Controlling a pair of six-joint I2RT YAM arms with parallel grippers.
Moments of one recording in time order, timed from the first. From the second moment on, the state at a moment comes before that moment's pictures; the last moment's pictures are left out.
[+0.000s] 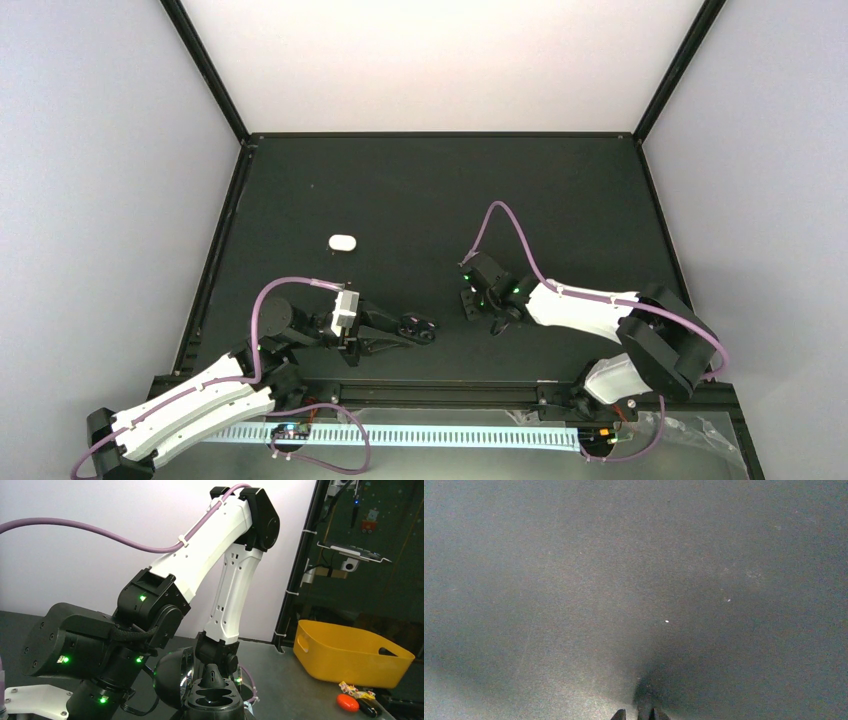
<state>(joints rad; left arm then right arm) -0.93 0.44 0.31 0.34 0.64 -0.32 0.87 1.43 0.66 -0.27 0.09 0.51</state>
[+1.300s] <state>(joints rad) -0.93 0.42 0.31 0.33 0.62 -0.31 0.87 1.17 0.63 -0.26 0.06 0.47</state>
